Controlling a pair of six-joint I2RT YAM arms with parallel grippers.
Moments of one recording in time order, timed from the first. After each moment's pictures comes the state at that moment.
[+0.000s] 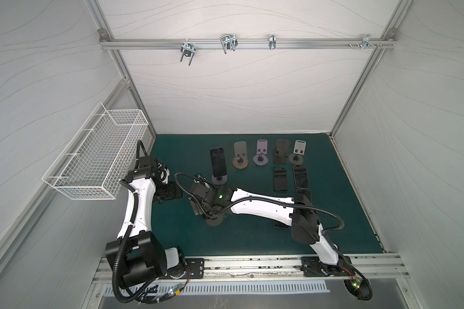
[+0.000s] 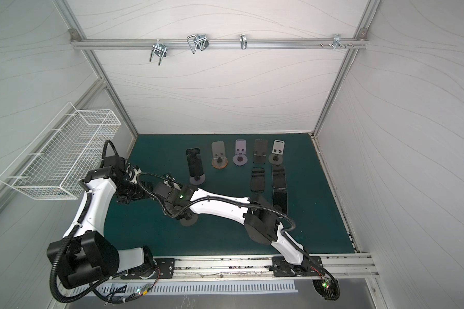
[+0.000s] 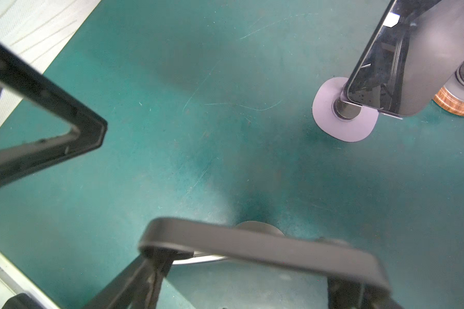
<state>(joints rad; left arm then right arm) 0.31 1.29 1.12 -1.19 0.16 0.10 1.31 2.18 1.97 -0.76 0.37 0.61</state>
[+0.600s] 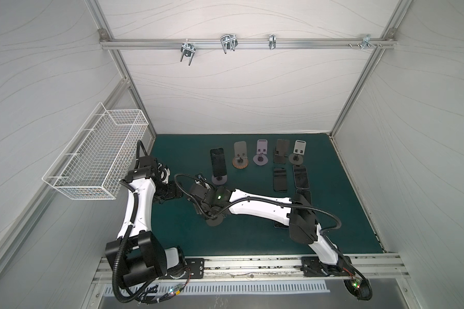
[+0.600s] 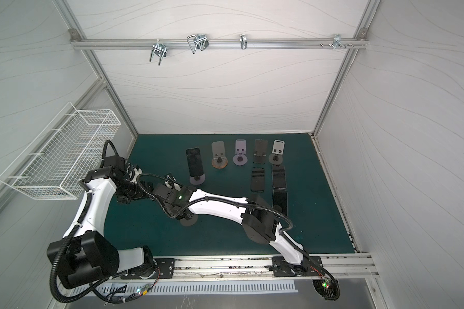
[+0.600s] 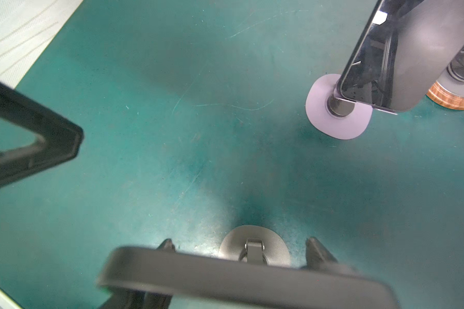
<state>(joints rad) 0.31 1.29 1.12 -1.19 0.17 0.11 1.31 2.19 1.98 -0.77 0.40 0.63</state>
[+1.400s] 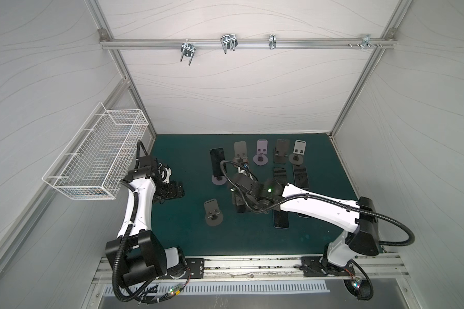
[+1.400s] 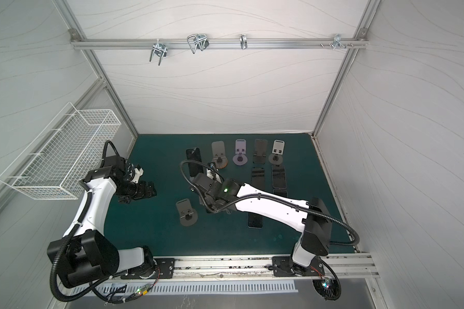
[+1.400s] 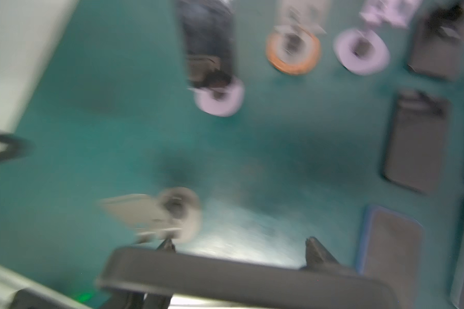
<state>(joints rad) 0.31 1.30 1.12 -1.19 0.22 0.12 1.19 1.61 1.42 -0.85 0.43 0.82</state>
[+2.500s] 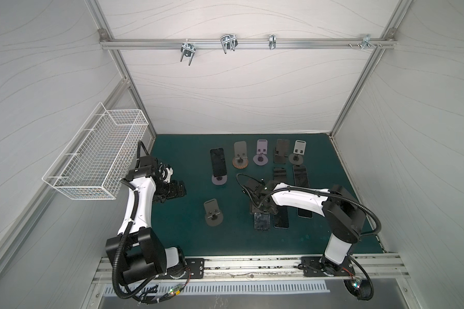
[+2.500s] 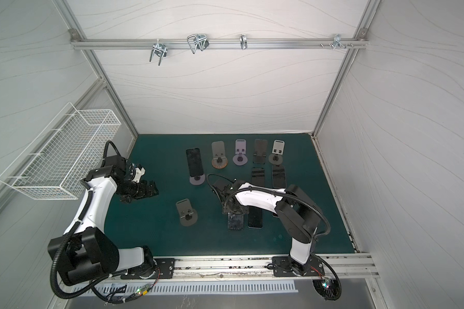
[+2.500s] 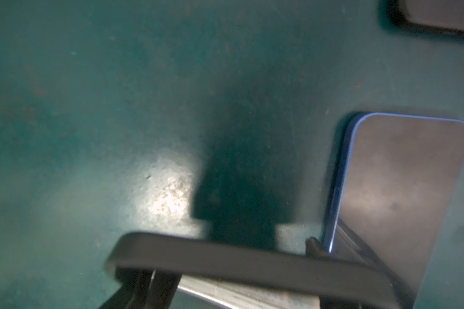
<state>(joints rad) 0.31 1.31 1.12 -1.18 0.26 0.13 0.98 1.78 1.16 -0.80 0.16 0.90</state>
